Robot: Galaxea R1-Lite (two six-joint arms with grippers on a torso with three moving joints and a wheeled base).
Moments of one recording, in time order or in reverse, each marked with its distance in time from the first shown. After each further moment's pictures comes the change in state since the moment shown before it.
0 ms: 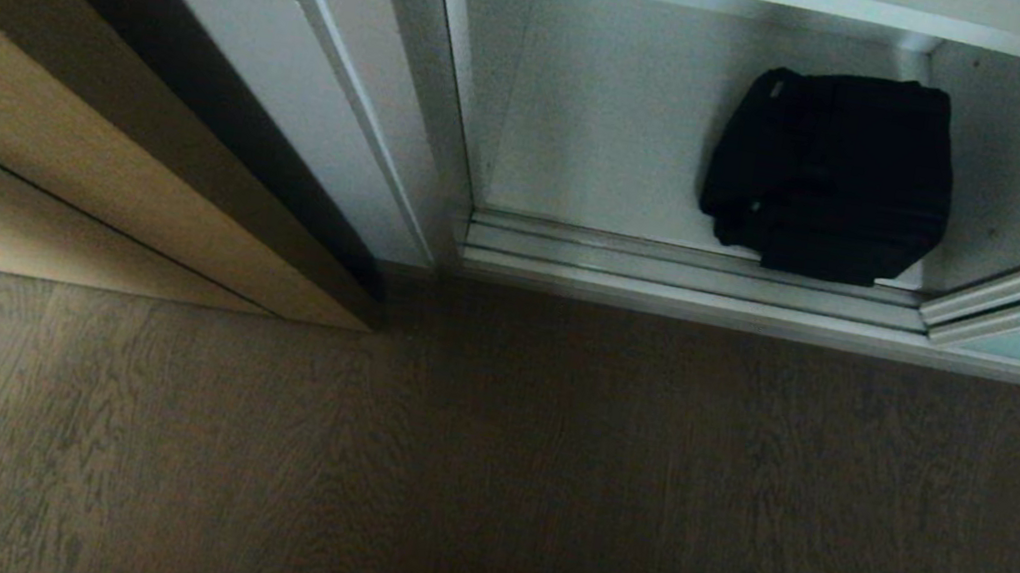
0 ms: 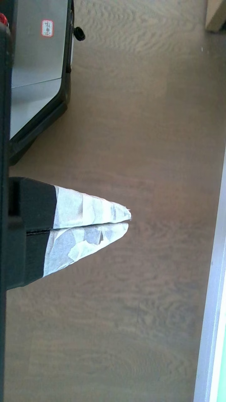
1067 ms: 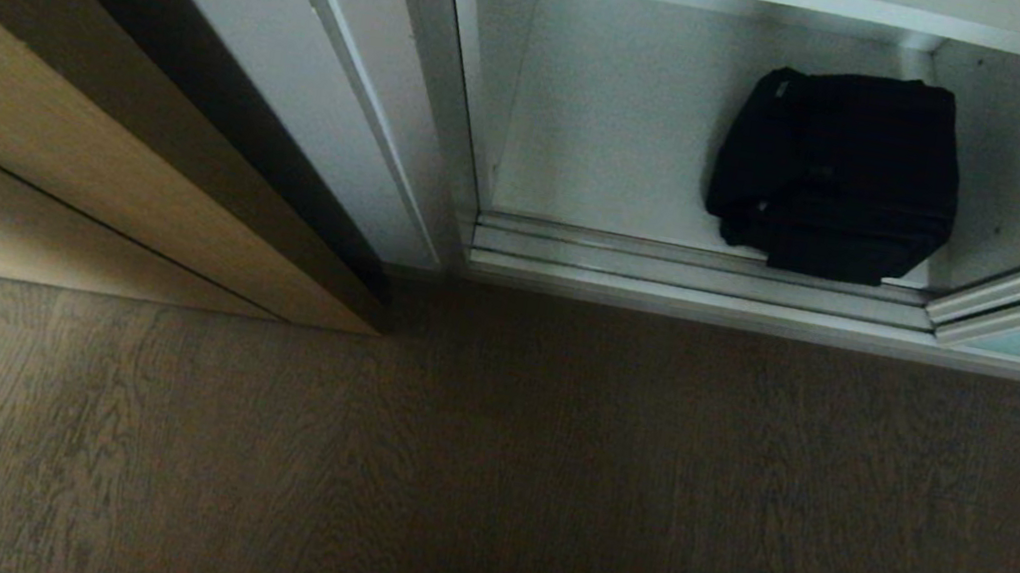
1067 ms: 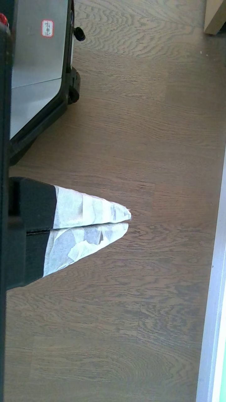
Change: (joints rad) left arm -0.001 0.000 0.000 0.000 -0.001 0.000; right arm 0.000 0.000 0.000 0.001 0.000 0.000
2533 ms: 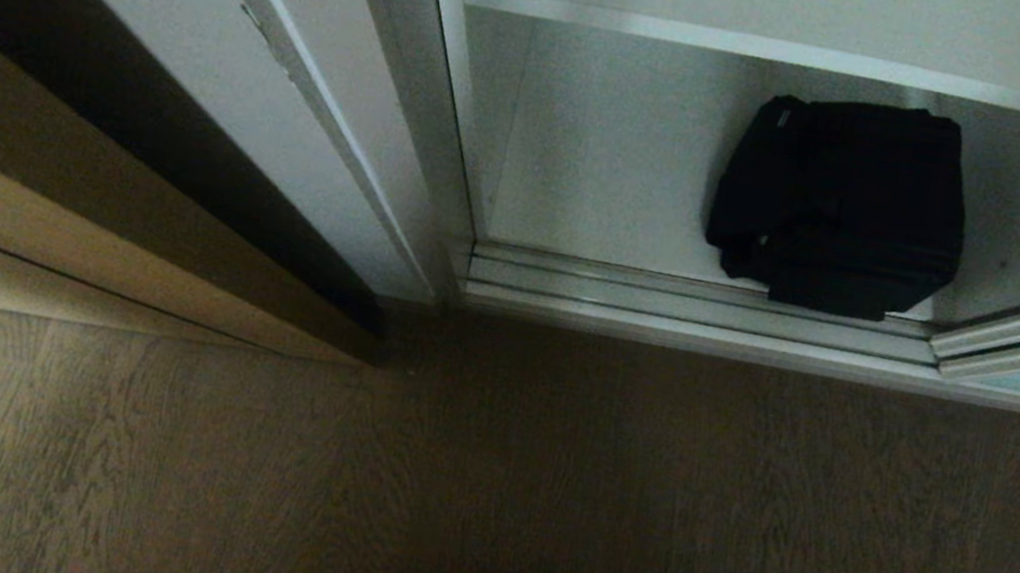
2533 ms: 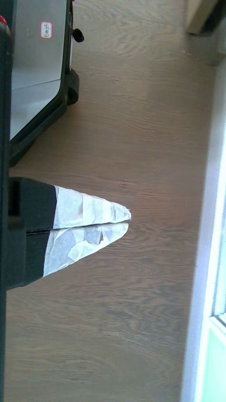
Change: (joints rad) left arm 0.001 0.001 0.000 -0.001 0.003 -0.001; right arm 0.001 0.000 0.000 -0.001 -0.001 0.009
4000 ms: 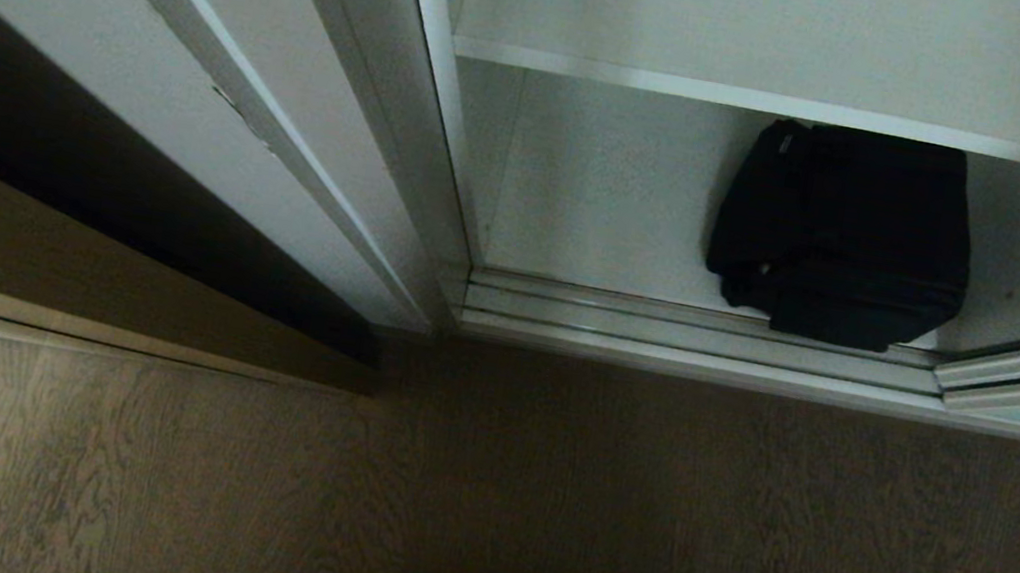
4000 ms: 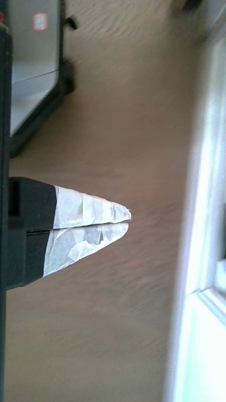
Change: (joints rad) left arm -0.001 0.000 0.000 0.001 -0.001 -0.002; right arm 0.000 0.066 -0.235 0.173 -0.077 -0.022
